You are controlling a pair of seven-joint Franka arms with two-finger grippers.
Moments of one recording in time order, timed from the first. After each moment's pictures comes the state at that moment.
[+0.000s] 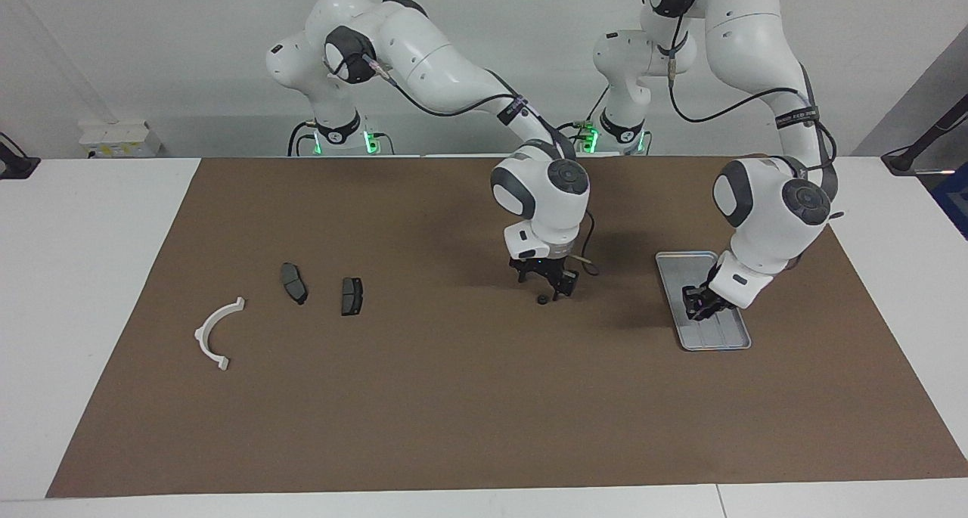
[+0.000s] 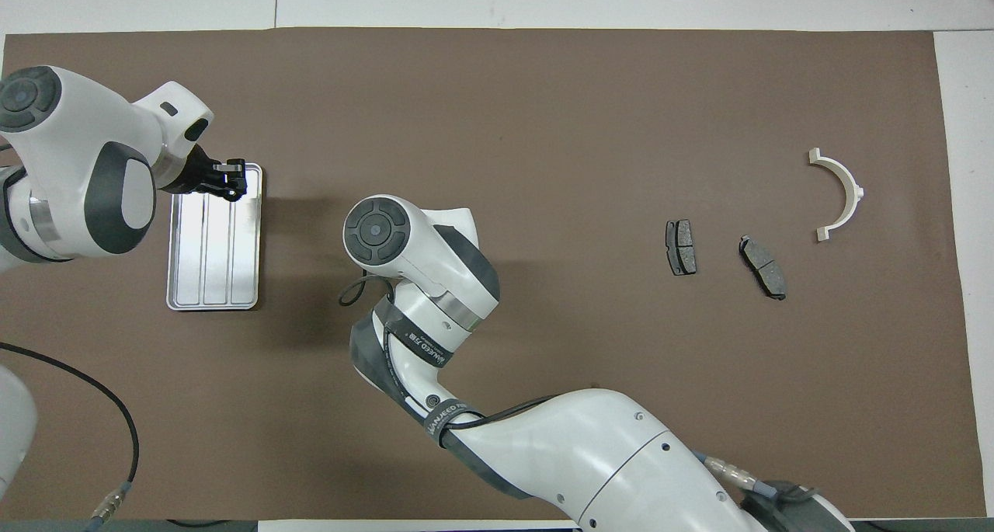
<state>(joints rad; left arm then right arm) -0.10 0.37 0.02 -1.77 -0.07 2.17 -0.08 0.75 0.81 0.00 -1.24 -0.07 2.06 1.39</state>
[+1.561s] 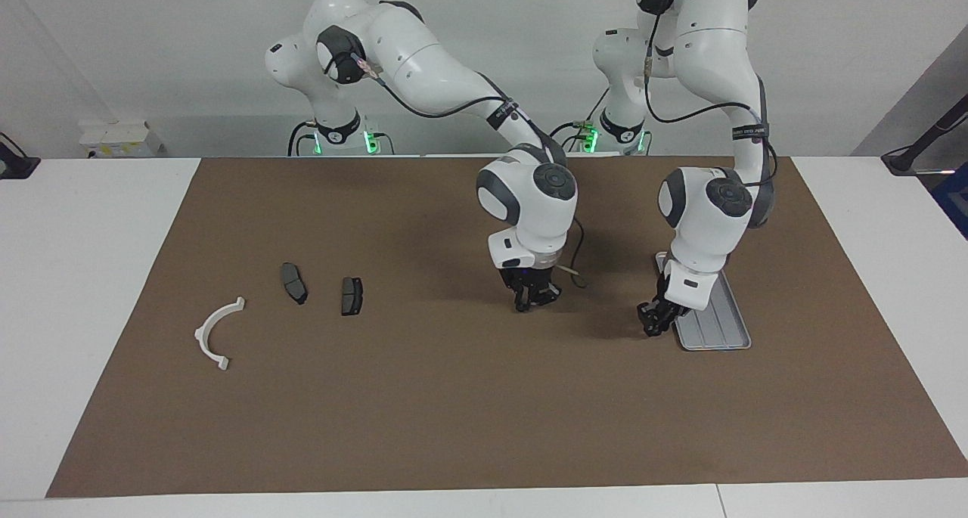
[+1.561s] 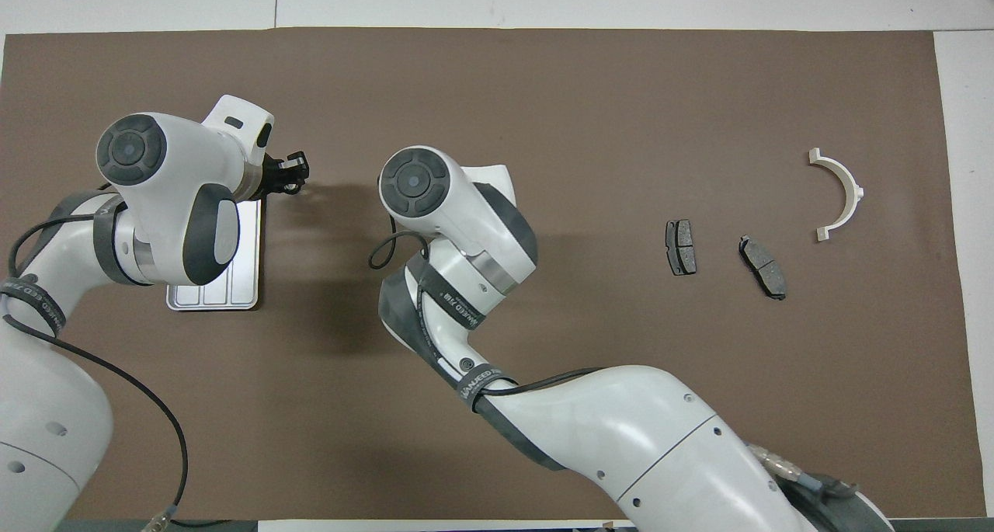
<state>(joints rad) -0.21 0.37 0.03 -1.91 -0.07 2.46 -0.41 0.66 0.77 -0.03 -1.20 -0.10 1.99 1.27</state>
